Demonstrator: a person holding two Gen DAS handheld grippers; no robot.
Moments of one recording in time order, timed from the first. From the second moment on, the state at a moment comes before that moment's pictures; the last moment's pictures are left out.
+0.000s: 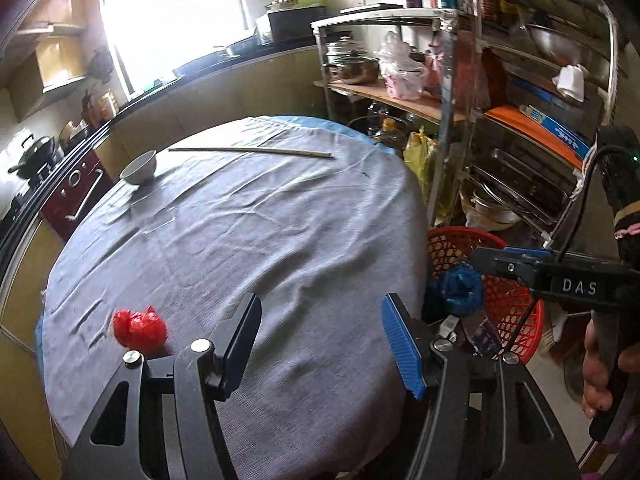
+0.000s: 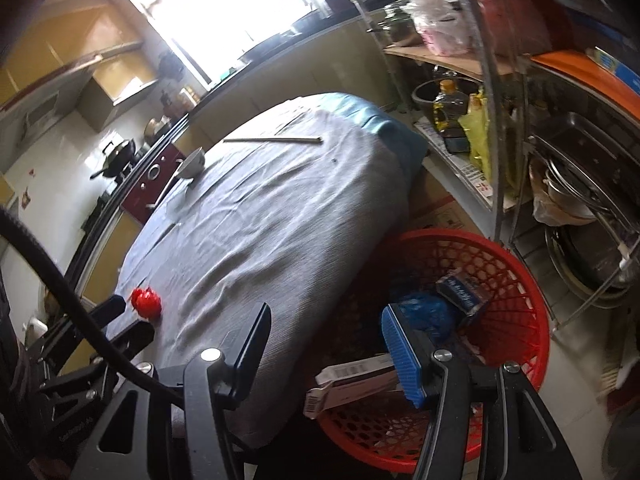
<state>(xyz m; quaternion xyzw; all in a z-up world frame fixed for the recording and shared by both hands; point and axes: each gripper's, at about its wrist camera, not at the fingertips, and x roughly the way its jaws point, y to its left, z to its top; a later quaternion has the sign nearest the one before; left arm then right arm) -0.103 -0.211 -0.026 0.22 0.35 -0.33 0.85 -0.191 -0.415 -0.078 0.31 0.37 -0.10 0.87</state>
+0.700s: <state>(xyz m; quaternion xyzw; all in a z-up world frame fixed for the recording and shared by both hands) -0.053 -0.090 -0.044 0.11 0.42 -0.19 0.88 -0.164 -0.351 -0.064 0.24 0.40 -0.06 0.88</state>
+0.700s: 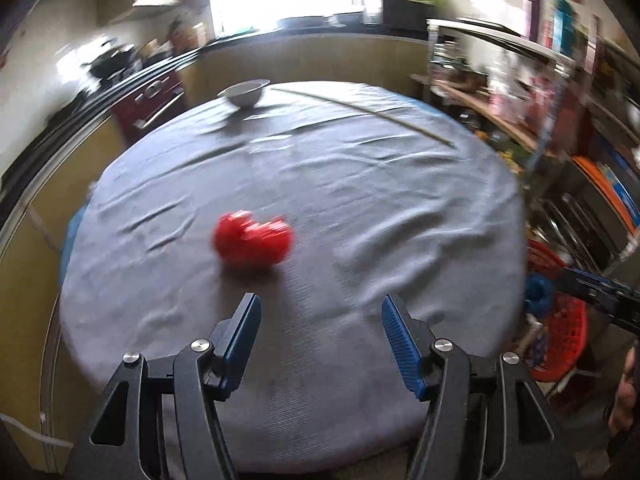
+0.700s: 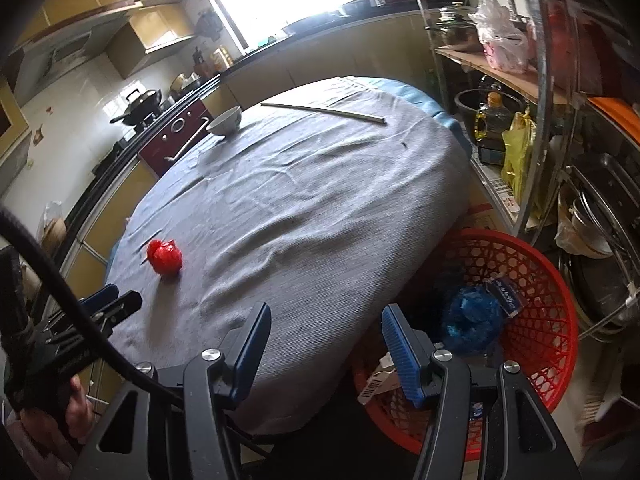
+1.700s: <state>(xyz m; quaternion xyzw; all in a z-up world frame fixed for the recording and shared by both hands) -0.024 0.004 -0.077 0.07 0.45 -0.08 0.89 -0.123 -0.257 -0.081 0.18 0.46 0.03 0.87</state>
